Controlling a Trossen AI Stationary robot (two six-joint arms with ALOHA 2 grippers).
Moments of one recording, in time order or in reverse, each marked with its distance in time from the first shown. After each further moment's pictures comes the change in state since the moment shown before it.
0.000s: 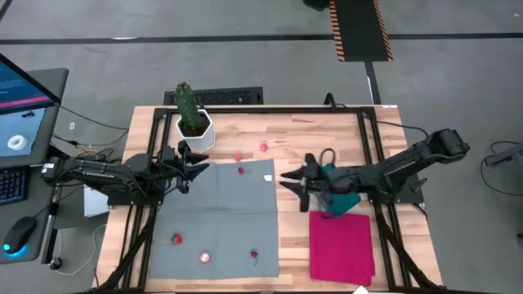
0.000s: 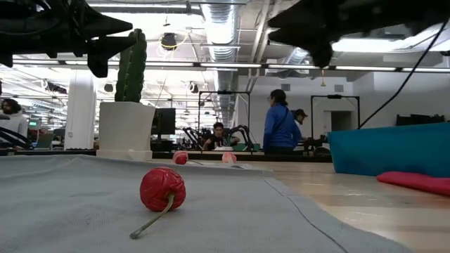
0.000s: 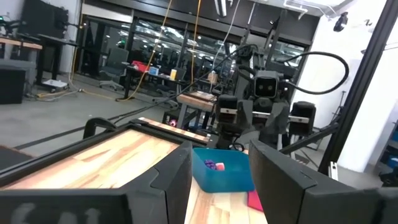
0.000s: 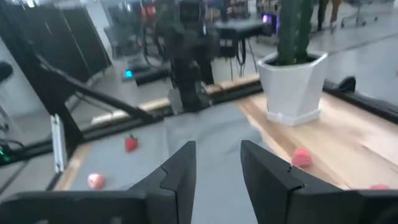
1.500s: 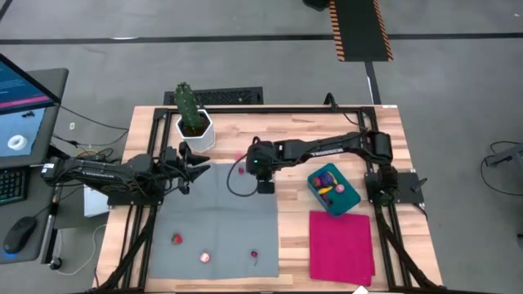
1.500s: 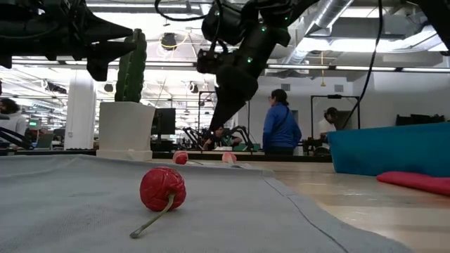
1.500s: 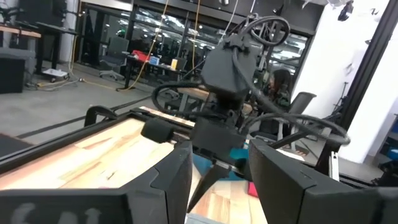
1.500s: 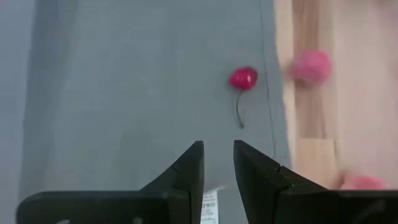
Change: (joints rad) left arm 0.000 0.000 0.000 -0.048 0.005 -0.013; right arm -0.328 0.712 0.963 -1.155 -0.379 -0.437
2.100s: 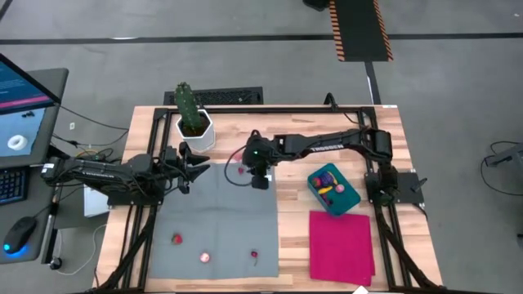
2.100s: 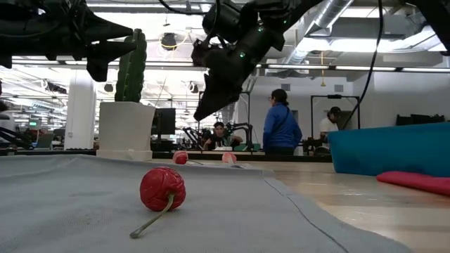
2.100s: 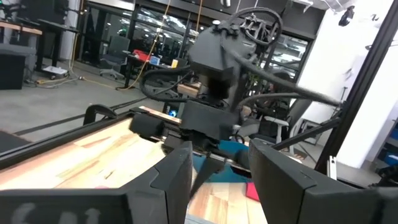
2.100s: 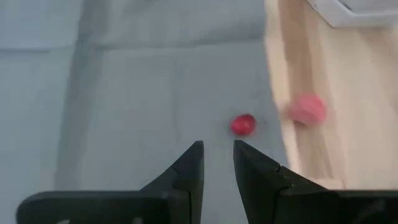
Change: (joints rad) left arm 0.000 0.000 0.000 0.006 -0.005 -0.024; right arm -0.045 -0.003 0.002 0.123 -0.120 0.066
